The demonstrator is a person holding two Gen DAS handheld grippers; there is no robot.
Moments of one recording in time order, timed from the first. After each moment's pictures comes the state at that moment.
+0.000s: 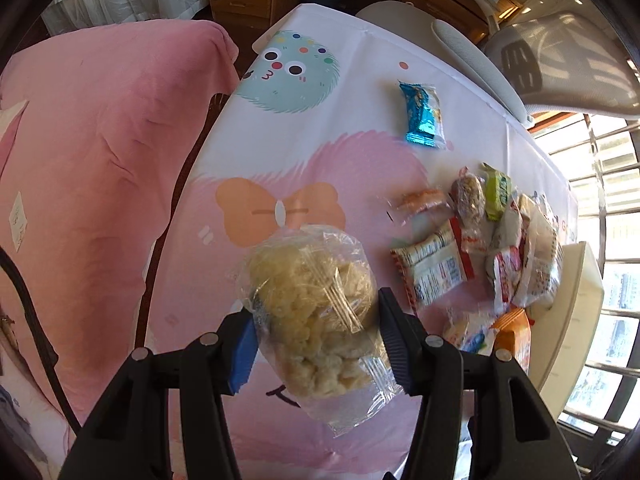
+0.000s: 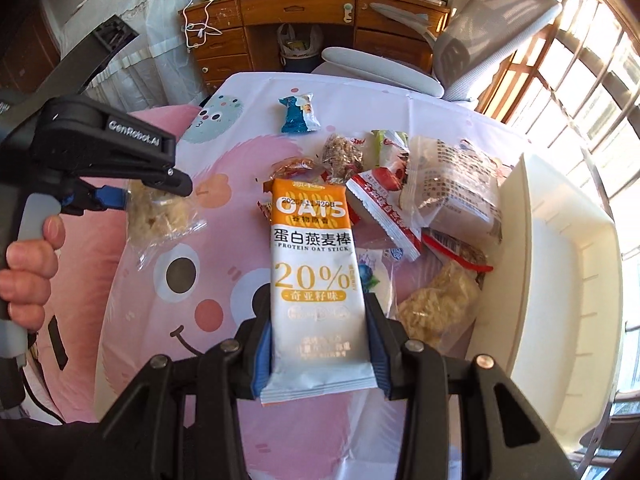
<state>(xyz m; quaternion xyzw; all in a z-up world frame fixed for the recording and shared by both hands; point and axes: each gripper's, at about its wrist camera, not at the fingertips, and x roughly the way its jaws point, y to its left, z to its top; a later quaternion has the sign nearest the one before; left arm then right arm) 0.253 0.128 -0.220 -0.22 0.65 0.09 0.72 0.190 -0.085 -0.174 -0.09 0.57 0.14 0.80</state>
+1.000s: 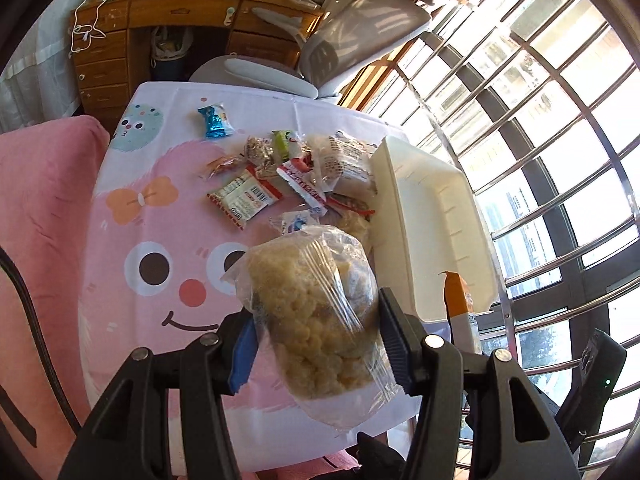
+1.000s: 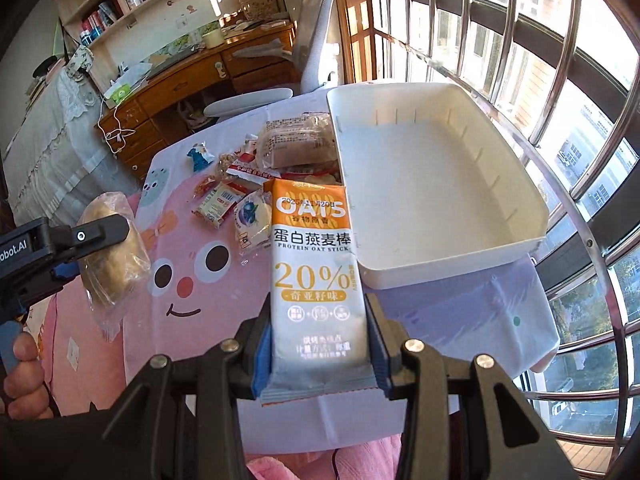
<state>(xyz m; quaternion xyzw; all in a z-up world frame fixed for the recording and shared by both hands) 0.117 0.009 -0.113 -0.17 0.52 -0.14 0.83 0.045 -0.219 -0.121 0.09 0.52 -0.01 0.85</state>
